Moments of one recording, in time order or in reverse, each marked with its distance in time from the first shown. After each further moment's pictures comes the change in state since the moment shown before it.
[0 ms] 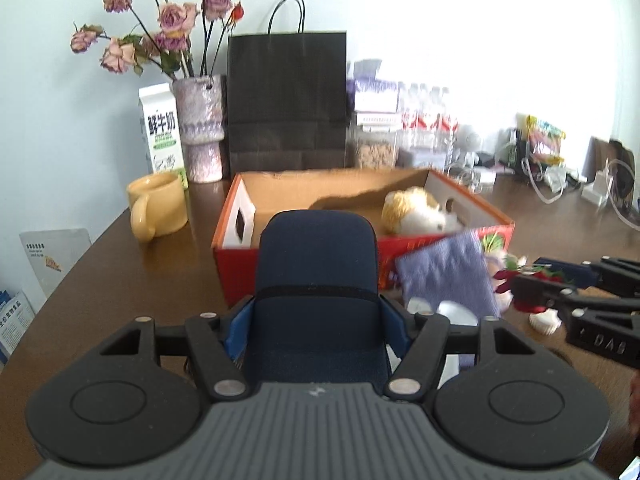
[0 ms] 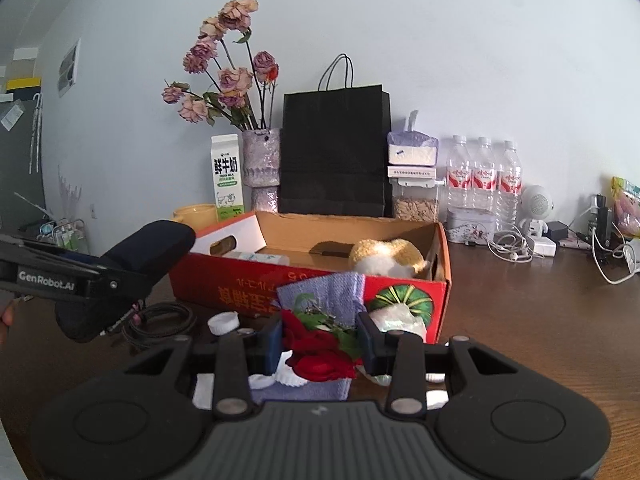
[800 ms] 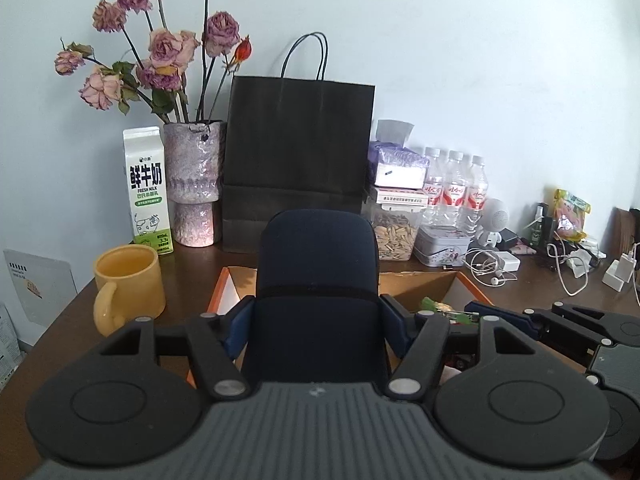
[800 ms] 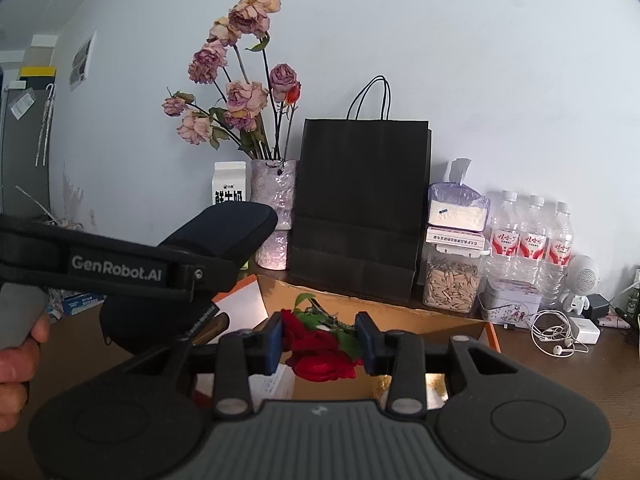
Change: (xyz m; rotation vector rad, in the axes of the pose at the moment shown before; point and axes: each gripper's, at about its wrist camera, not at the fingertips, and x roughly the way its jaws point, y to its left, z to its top) left arm 0.092 0.014 0.101 -0.095 -0.094 0.001; right arm 0.129 0.010 0.093 -0.083 -0.008 0.010
